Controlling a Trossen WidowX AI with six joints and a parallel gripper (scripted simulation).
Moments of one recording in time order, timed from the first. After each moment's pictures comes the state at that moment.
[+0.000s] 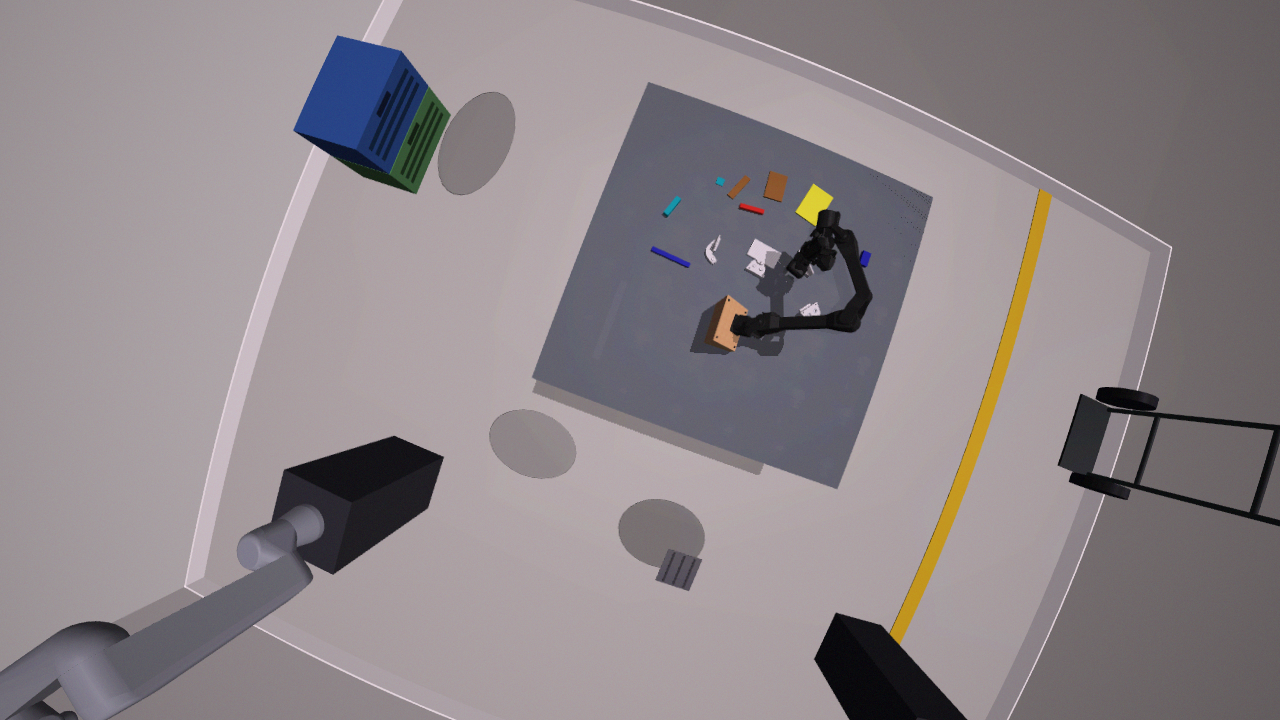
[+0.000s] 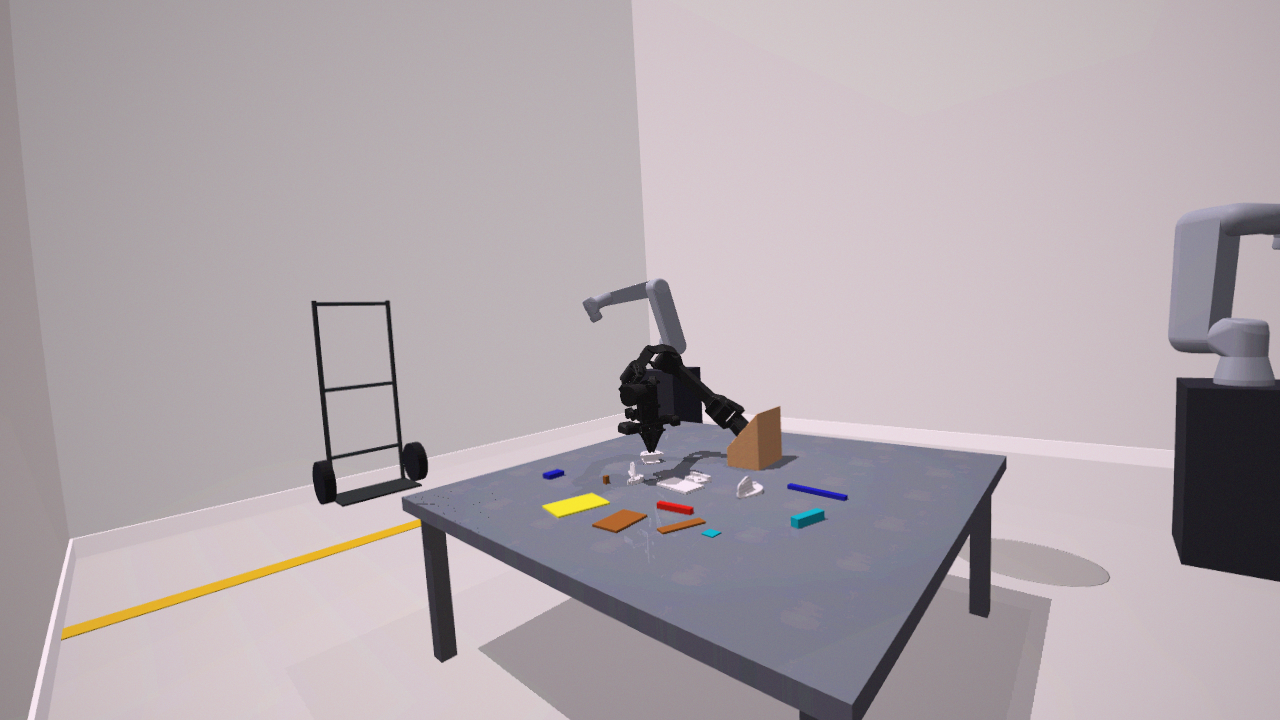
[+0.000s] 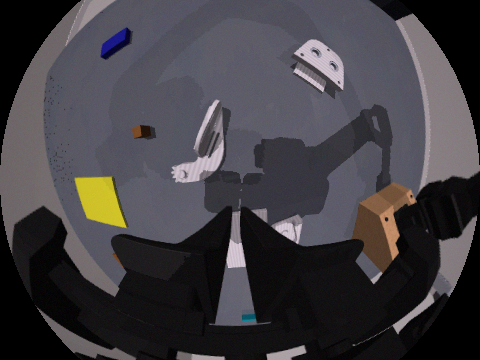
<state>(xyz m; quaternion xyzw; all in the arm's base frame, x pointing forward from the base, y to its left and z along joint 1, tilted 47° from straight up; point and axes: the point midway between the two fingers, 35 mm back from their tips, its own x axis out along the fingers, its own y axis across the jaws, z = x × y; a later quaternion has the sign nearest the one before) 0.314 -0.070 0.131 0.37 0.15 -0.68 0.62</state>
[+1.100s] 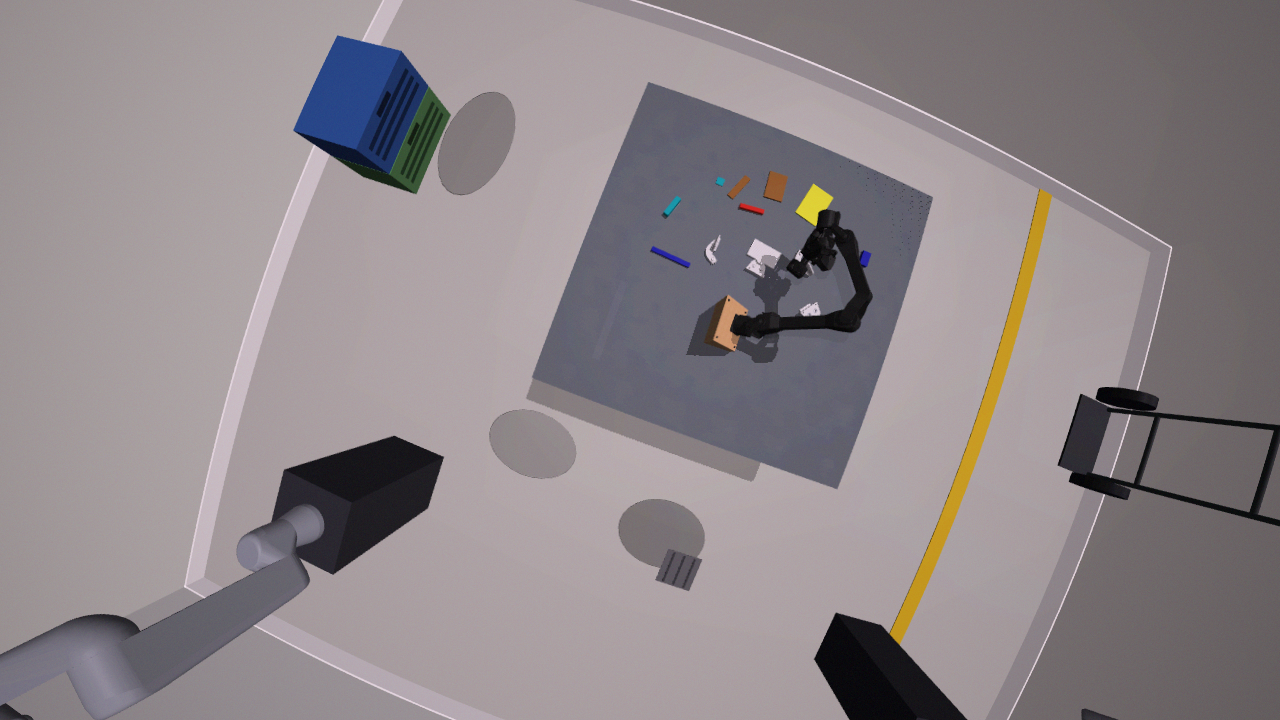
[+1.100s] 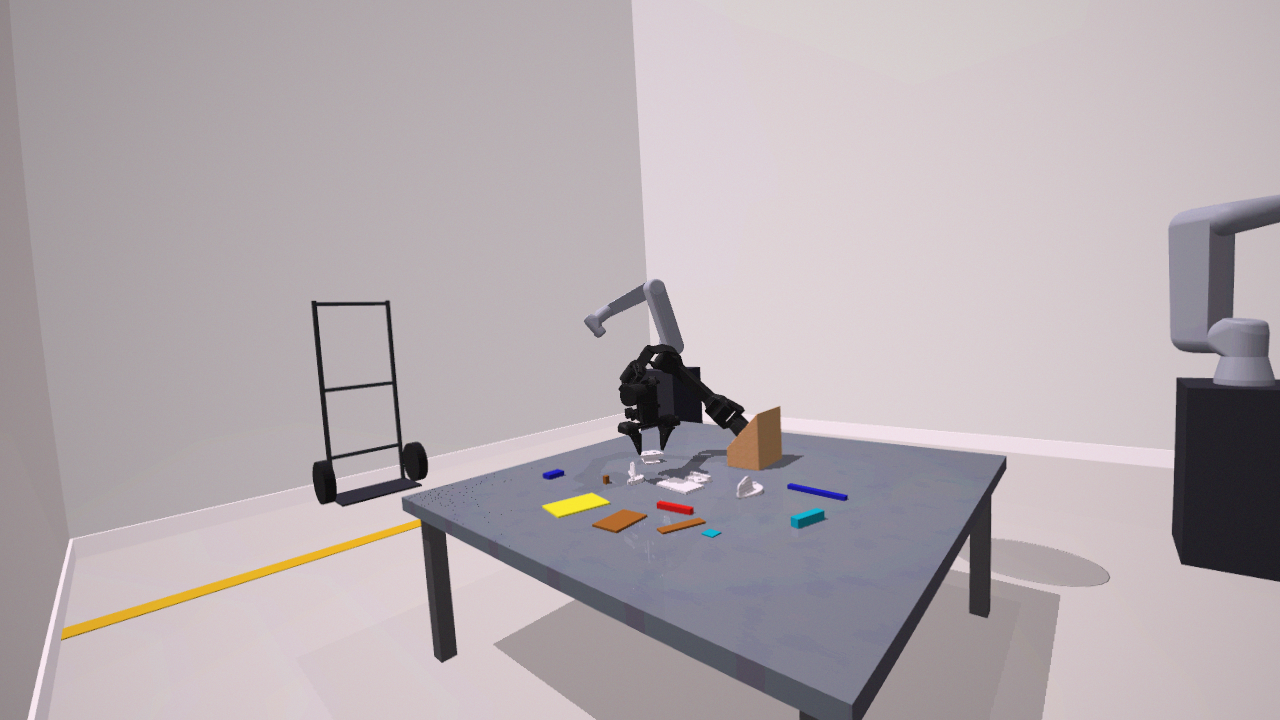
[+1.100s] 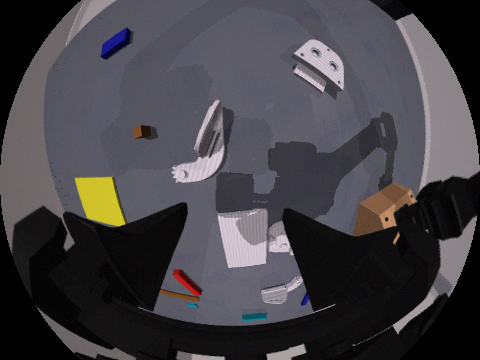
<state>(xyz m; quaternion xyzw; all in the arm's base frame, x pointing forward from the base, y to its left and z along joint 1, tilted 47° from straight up) 0.314 -0.070 0.132 0.37 0.15 -0.68 0.62</state>
